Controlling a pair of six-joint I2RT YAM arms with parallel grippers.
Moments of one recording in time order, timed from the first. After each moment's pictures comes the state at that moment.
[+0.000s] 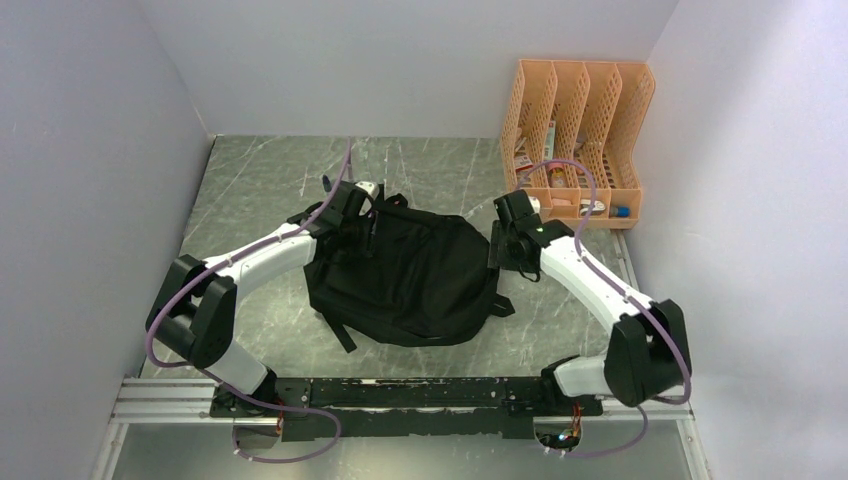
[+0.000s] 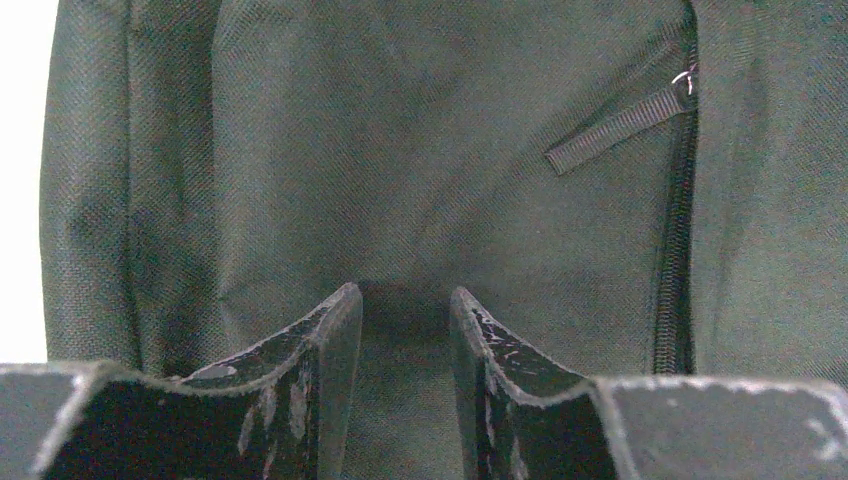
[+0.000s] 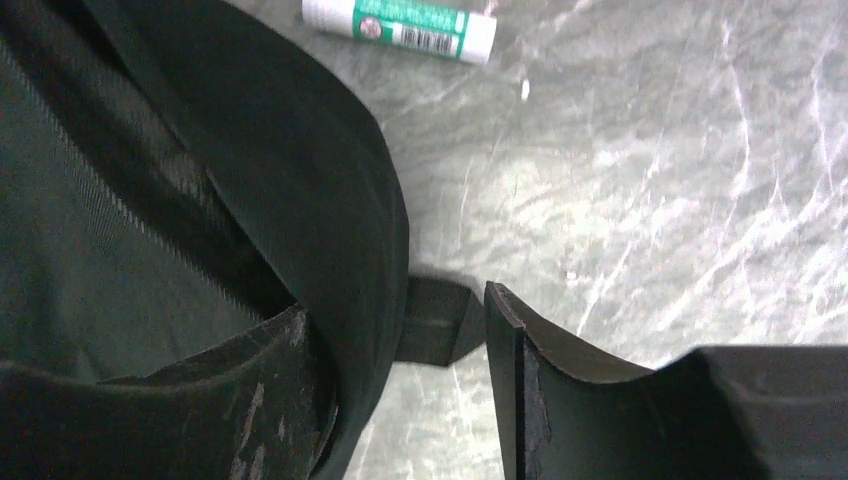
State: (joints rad) left arm -0.57 1.56 1.02 -0.33 -0.07 -0.30; right arm 0.40 1.31 0.95 -0.73 0.23 0.46
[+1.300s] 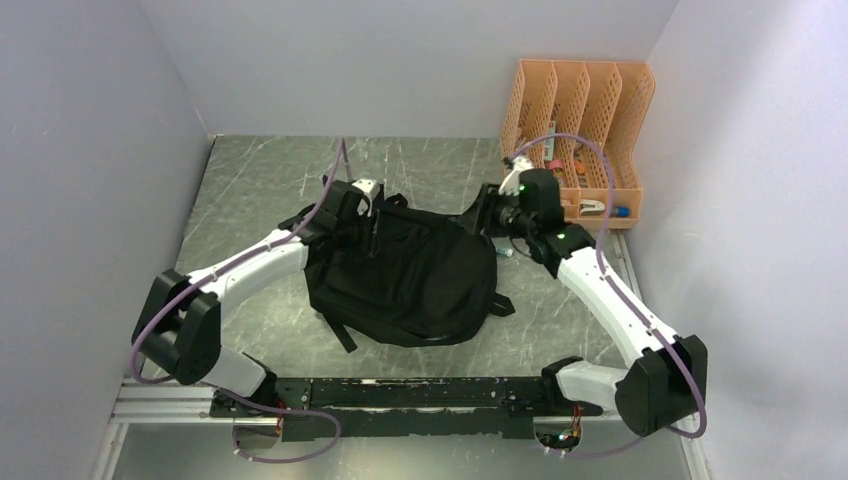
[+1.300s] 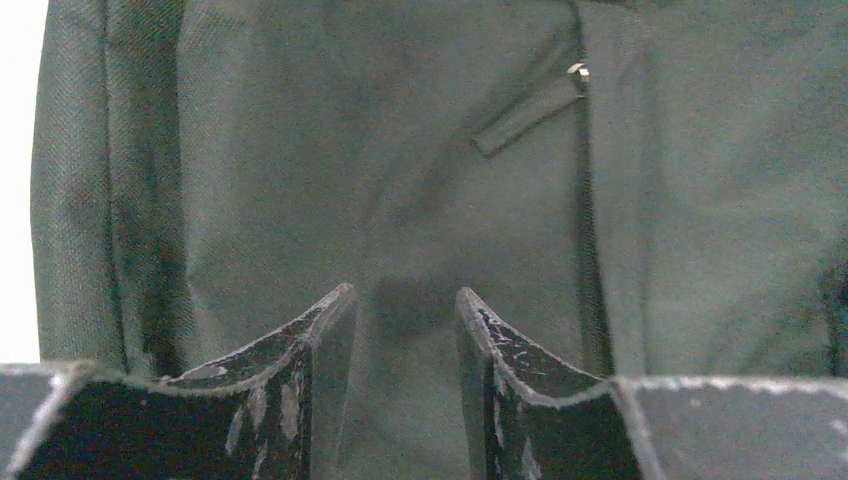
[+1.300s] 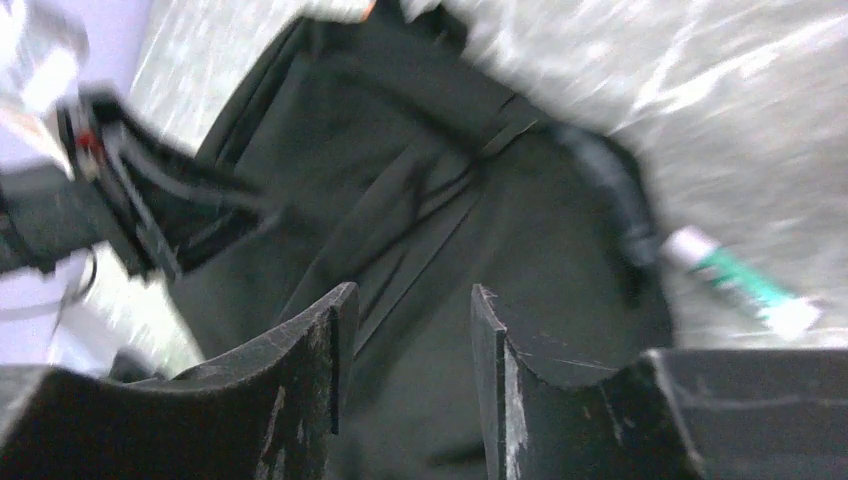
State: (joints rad) left arm -0.58 1.49 1.00 -0.33 -0.03 -0.30; right arm 0.34 1.19 0.99 -0.29 -0.23 0.40
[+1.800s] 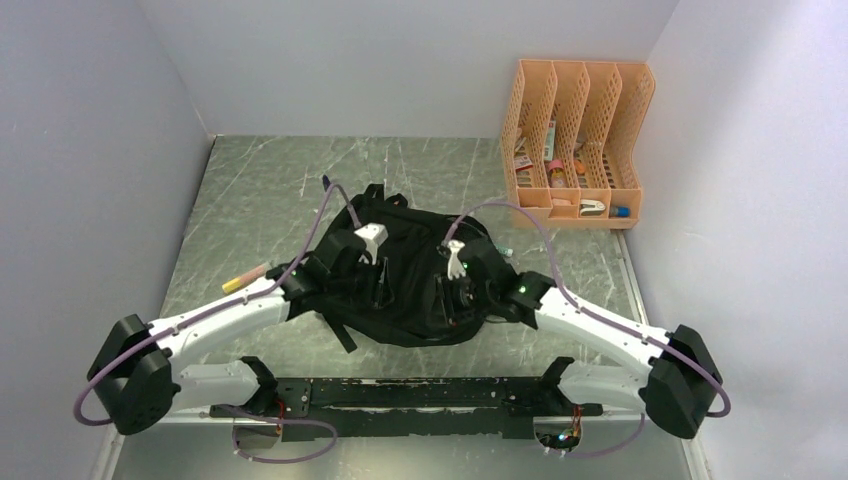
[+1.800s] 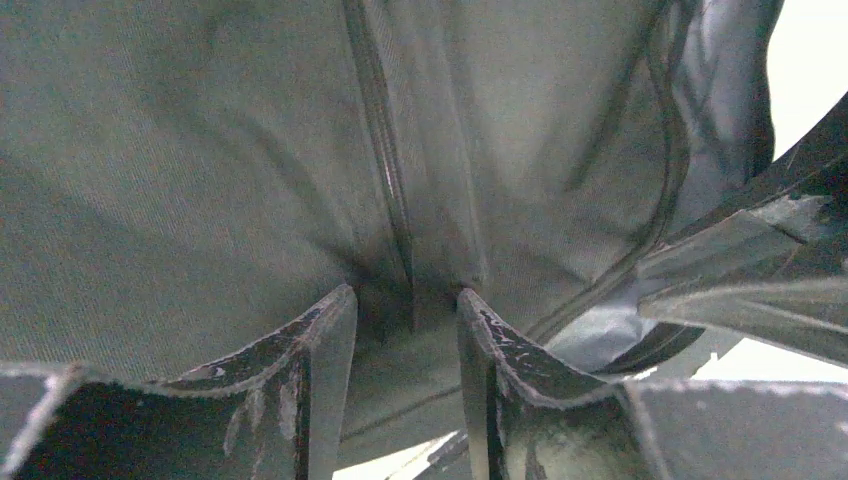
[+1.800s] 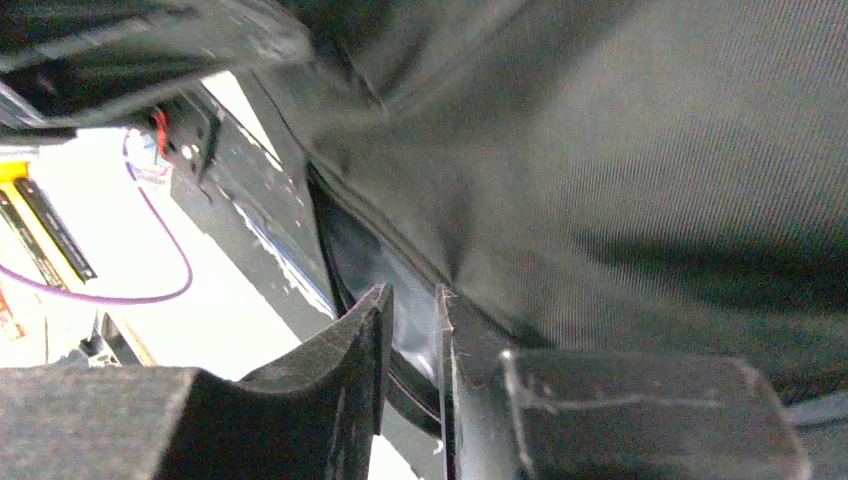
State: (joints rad) left arm -0.79 1.20 0.76 -0.32 0.07 -0.50; right arm 0.81 1.15 0.74 -0.39 -0.32 0.51
